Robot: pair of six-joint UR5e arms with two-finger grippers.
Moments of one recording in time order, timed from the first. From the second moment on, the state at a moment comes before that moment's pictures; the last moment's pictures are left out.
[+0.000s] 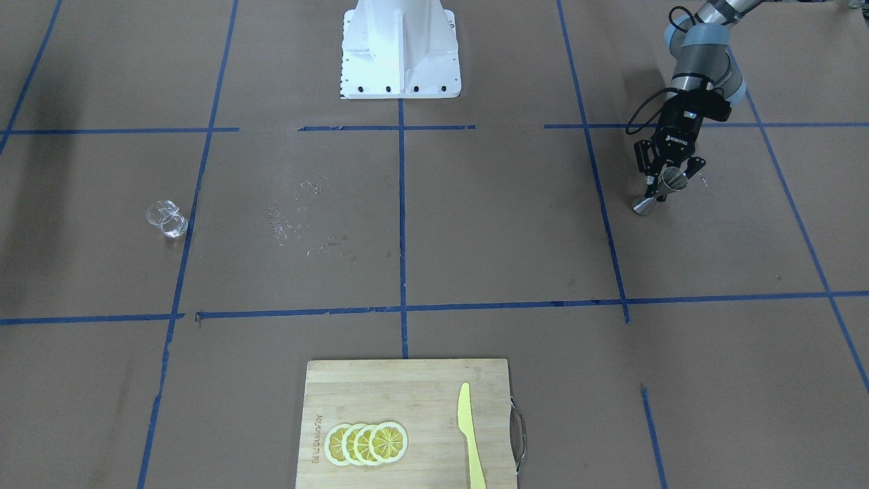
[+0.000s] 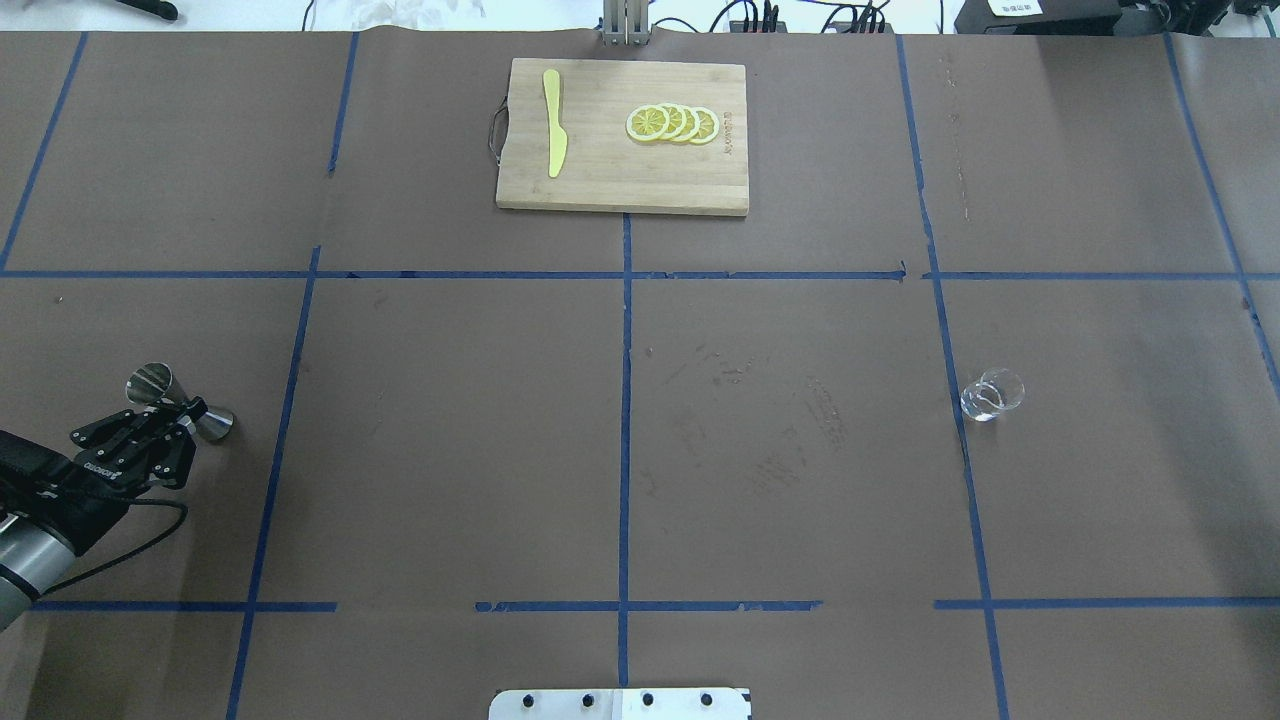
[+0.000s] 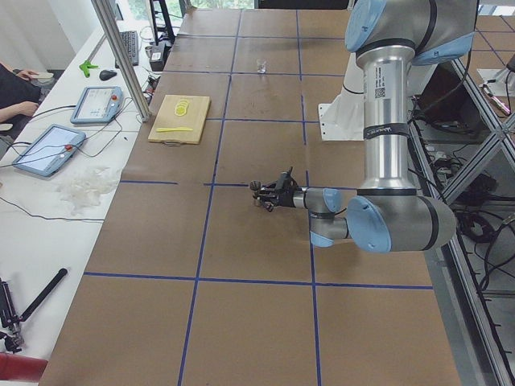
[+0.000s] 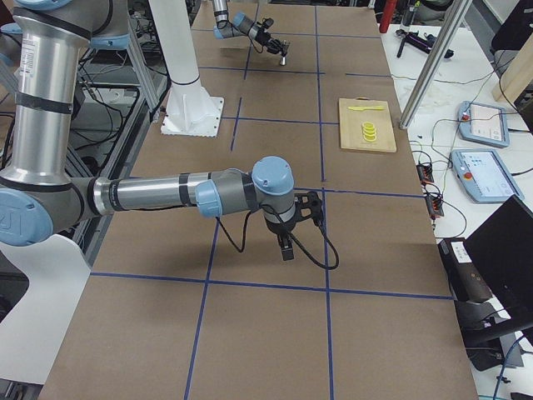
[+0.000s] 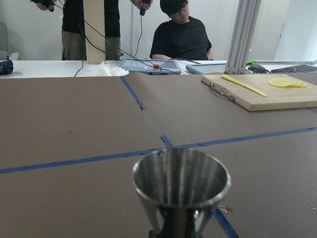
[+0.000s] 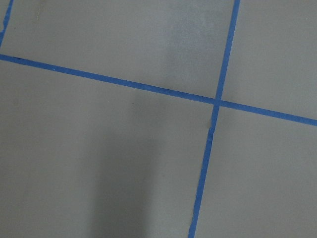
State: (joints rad) left arm -0.20 -1.41 -1.43 -3.38 -0.75 -0.86; right arm 1.53 -1.77 1.89 -1.45 2.36 0.00
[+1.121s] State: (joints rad) left arm -0.29 -1.41 -1.44 -3.59 -0.97 -0.54; right arm 1.53 -1.76 1.89 -1.45 2.36 0.02
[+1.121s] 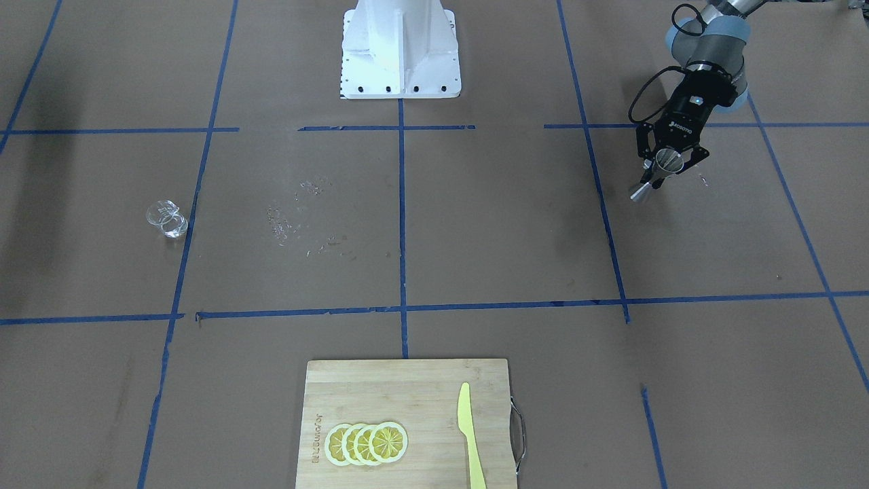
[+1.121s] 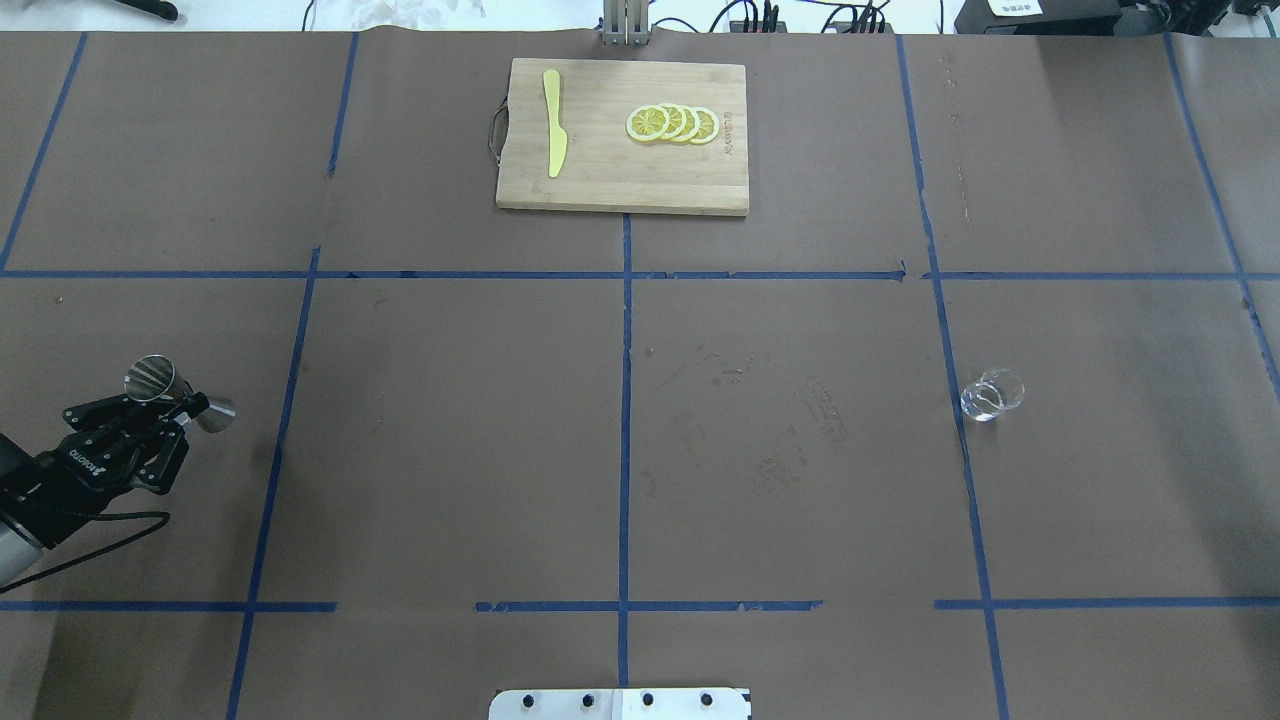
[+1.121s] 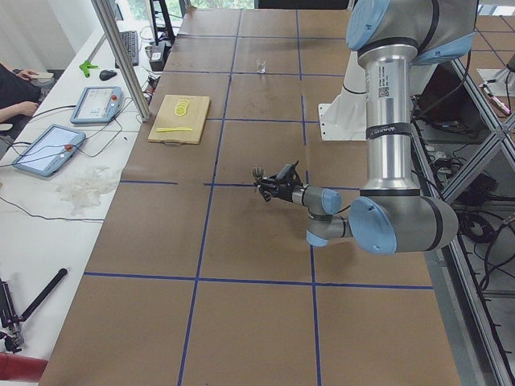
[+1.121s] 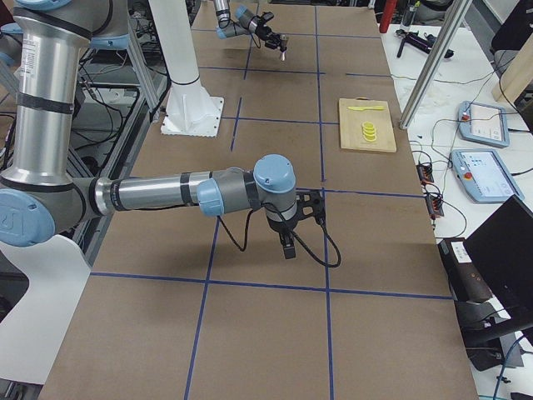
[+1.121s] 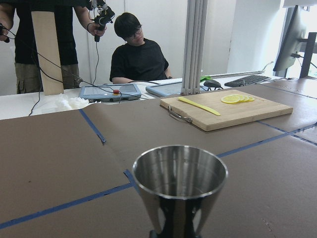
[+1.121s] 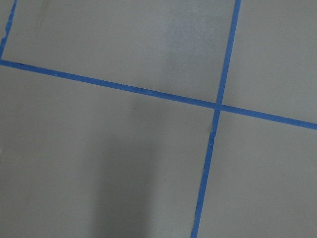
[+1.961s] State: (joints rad) left arm -0.65 -1.65 -1.44 -3.46 -1.76 -0.31; right arm 1.53 -1.76 1.89 -1.45 2.36 0.05
